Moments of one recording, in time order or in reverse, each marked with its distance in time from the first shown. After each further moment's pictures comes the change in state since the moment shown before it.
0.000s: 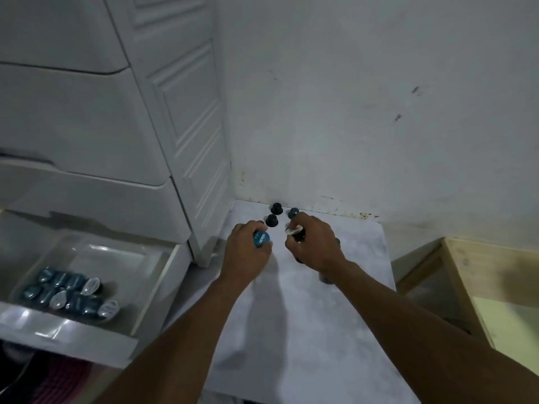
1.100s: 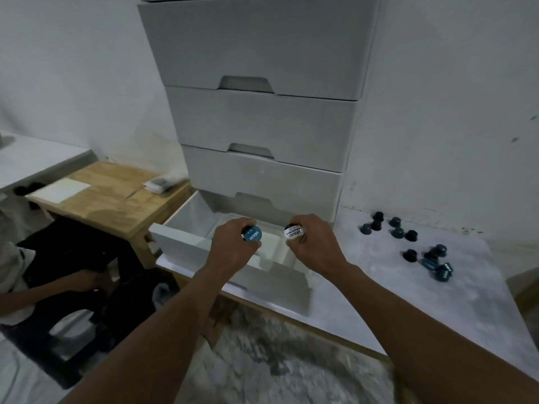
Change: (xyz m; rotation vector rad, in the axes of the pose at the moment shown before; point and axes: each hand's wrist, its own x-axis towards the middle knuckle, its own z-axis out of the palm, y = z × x) left_hand -0.136 -0.139 -0.304 0.109 0.192 -0.063; right_hand -0.107 -0.275 0.127 0.103 -0.010 -0.296
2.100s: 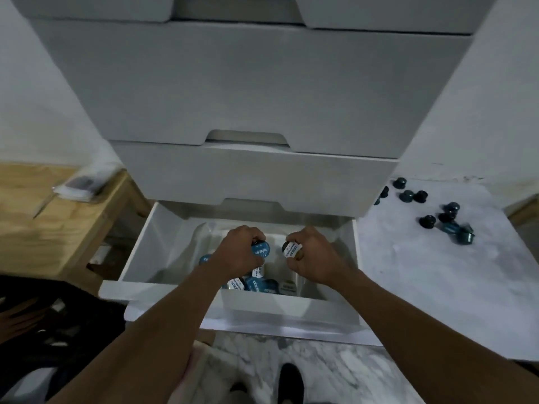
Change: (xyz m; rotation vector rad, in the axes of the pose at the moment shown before) left_hand 0.169 -0.119 0.056 0.124 -0.635 0.206; right_hand 0.086 0.049 0.128 -0.126 -0.256 0.422
